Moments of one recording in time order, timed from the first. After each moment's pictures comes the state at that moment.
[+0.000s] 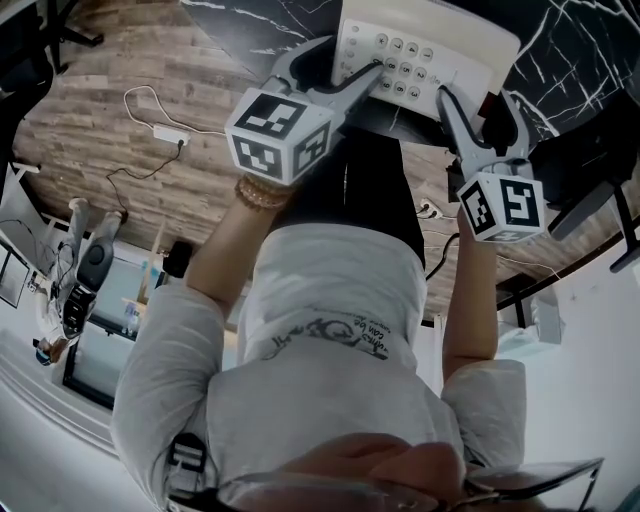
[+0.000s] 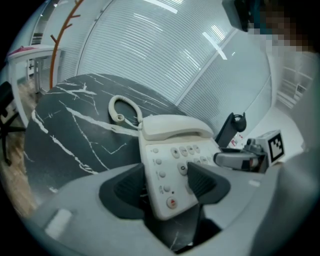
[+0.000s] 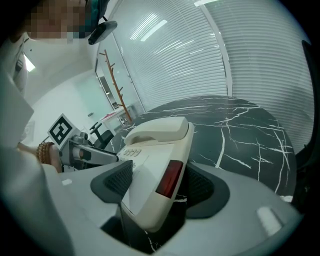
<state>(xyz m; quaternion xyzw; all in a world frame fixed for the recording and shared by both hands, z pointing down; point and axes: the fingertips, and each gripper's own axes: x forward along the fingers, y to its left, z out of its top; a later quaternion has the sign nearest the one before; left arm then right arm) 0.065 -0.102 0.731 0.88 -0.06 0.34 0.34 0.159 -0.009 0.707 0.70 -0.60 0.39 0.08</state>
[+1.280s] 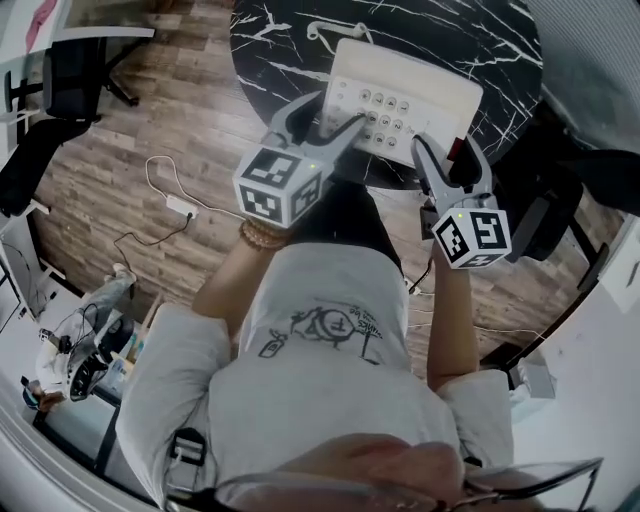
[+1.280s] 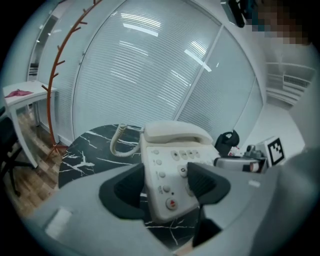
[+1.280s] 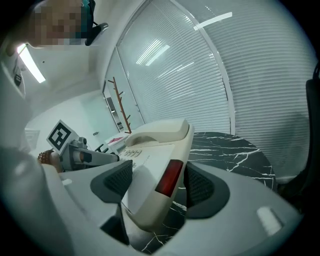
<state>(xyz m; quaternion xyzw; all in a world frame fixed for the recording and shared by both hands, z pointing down) 0.093 -0.138 0.504 0.93 -0.09 0.26 0.25 0.182 -0.035 0.497 0.73 -0.62 0.31 0.01</state>
